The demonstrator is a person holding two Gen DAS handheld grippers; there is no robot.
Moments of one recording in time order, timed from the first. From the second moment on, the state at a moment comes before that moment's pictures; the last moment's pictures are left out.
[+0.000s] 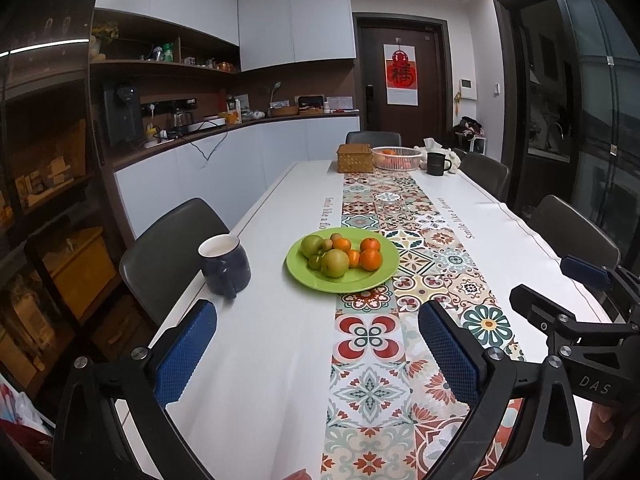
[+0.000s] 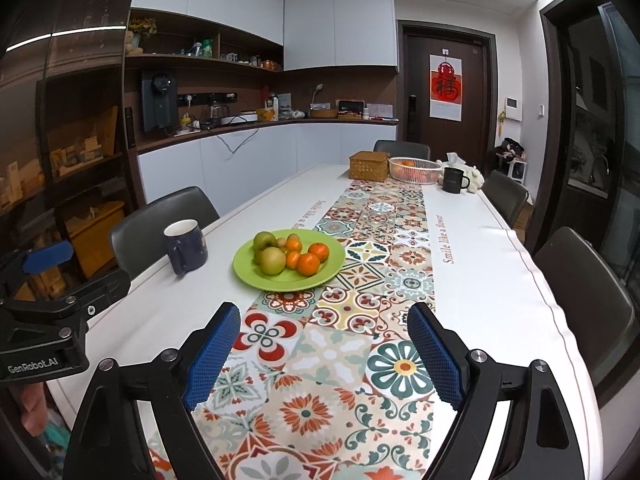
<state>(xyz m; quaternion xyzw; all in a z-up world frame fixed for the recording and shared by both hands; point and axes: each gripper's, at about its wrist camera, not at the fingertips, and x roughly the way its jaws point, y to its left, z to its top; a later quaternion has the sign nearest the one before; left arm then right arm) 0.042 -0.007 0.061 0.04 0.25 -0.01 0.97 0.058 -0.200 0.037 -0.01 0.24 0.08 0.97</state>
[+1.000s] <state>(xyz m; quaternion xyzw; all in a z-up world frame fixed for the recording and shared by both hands) 0.040 -0.007 0.060 0.04 0.24 0.01 0.97 0.055 -0.201 0.034 -0.01 0.25 0.09 0.96</state>
